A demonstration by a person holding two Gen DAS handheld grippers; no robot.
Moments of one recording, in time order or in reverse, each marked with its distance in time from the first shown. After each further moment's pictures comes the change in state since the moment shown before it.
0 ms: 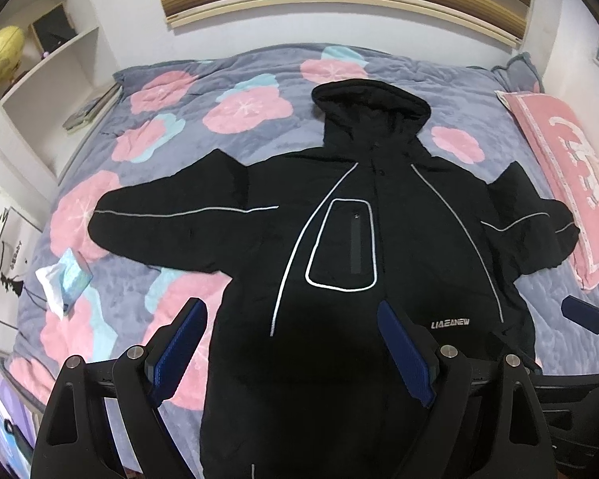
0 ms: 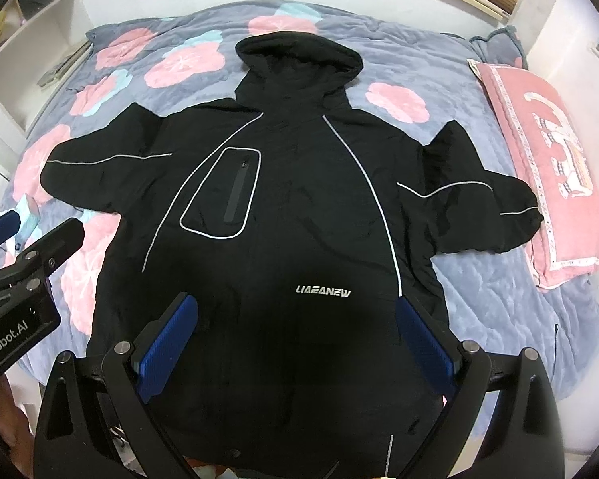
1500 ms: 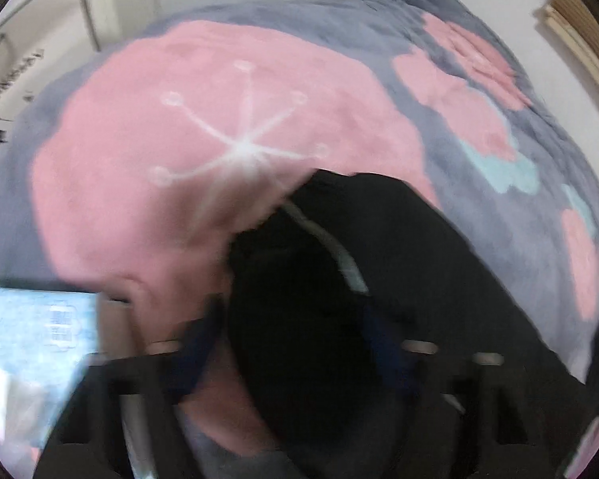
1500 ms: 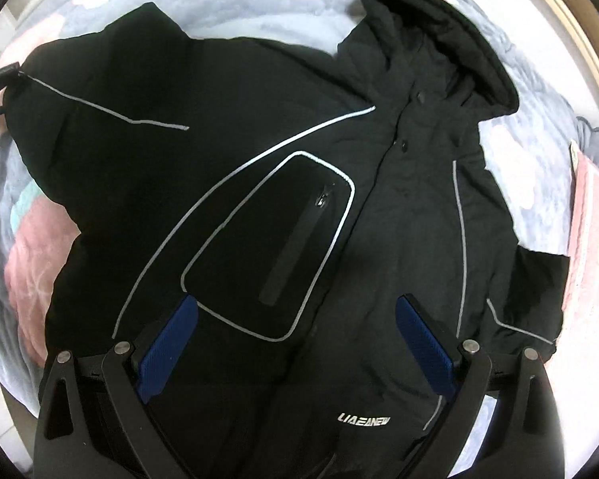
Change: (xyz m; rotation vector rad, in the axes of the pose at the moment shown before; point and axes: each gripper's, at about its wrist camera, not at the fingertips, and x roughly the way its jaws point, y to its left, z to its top) left arm 0.353 0.478 0.065 -0.801 0.086 0.108; right arm 0.180 0.121 0.123 -0.340 0.249 -0.049
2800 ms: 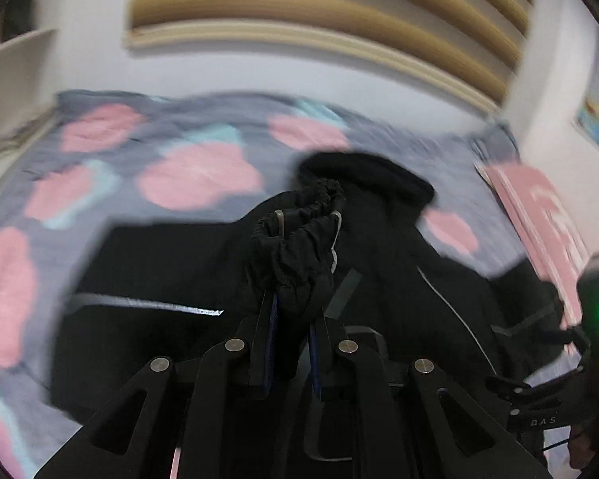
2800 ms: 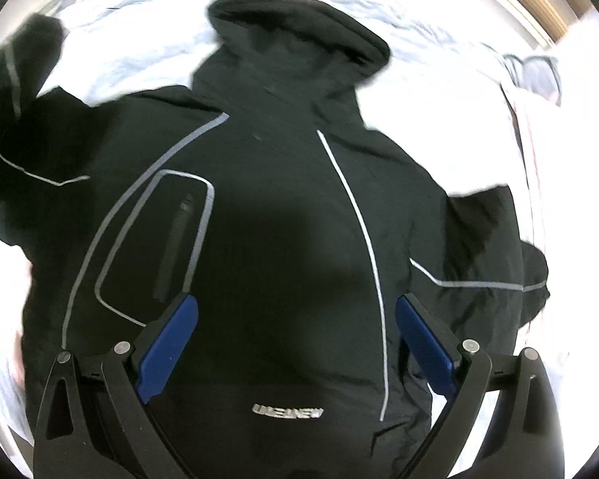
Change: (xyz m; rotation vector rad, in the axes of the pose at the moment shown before) left arm -0.213 -0.302 -0.293 0.798 -0.175 -0.469; right arm -0.015 -0.120 -0.066 0.266 -0.102 -0.072
